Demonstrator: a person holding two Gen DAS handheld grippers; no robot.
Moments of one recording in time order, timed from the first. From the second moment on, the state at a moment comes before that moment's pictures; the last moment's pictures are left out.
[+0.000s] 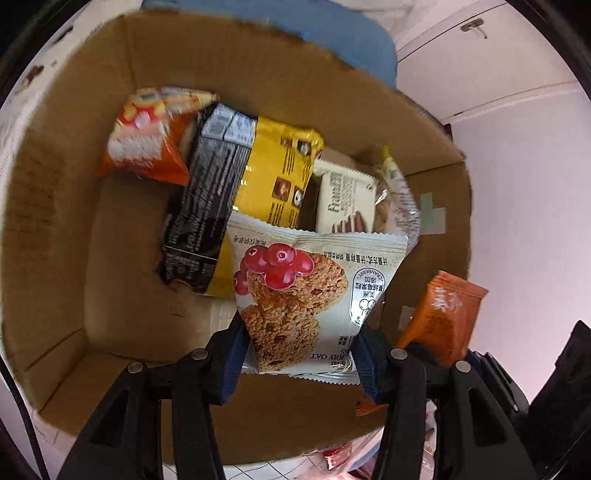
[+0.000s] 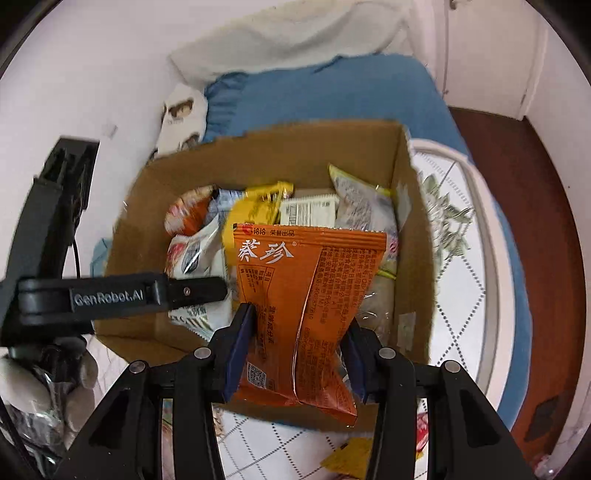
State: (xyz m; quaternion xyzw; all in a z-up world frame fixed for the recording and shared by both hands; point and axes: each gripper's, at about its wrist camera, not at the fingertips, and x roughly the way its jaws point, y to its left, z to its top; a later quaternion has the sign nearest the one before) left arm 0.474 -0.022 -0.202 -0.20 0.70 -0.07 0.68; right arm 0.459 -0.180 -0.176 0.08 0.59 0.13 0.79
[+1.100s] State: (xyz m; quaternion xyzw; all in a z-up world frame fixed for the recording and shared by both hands) left arm 0.387 0.005 -0.109 -0.02 0.54 -0.01 0.84; right arm 0.413 -0.166 -0.160 0.04 0.56 0.06 0.83
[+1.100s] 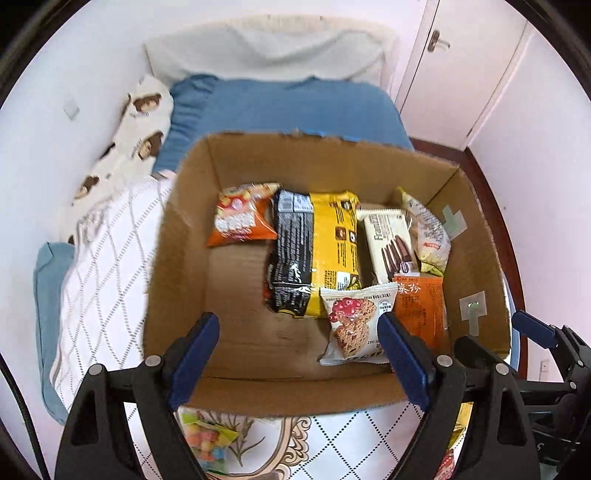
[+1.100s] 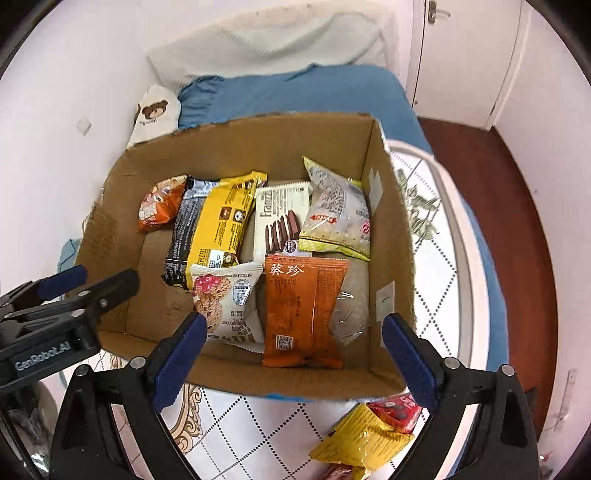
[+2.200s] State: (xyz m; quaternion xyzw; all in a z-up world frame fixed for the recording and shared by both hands) left arm 0.252 -0.069 -0.140 0.03 0.55 -0.08 0.83; right arm 0.242 -0.237 -0.166 0.15 0.54 0.05 0.82
